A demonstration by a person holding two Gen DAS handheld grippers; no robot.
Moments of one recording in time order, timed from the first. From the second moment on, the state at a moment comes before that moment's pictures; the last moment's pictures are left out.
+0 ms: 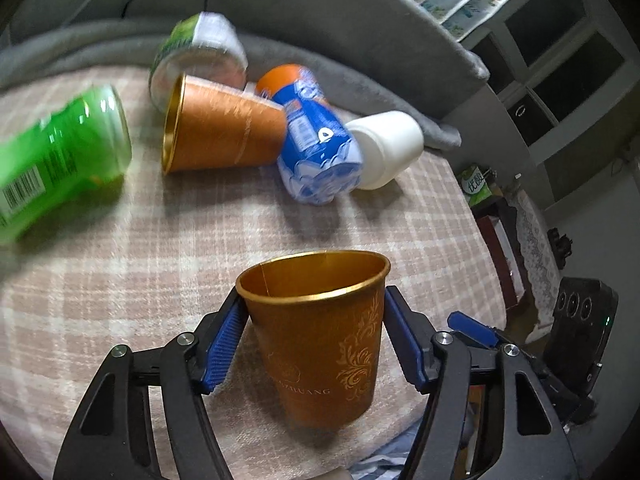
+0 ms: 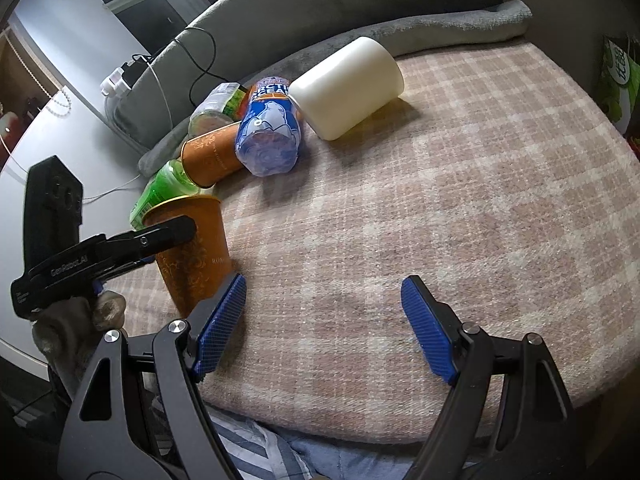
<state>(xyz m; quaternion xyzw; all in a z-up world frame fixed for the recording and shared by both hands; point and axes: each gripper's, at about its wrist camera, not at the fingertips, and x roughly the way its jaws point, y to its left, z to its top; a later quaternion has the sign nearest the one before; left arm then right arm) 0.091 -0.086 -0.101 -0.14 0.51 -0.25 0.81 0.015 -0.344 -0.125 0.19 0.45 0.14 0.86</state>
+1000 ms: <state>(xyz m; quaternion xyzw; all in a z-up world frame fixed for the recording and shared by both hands) 0.068 -0.124 -0.085 0.04 0.38 -0.18 0.91 0.013 -0.347 -0.124 0.19 0.45 0.14 0.86</state>
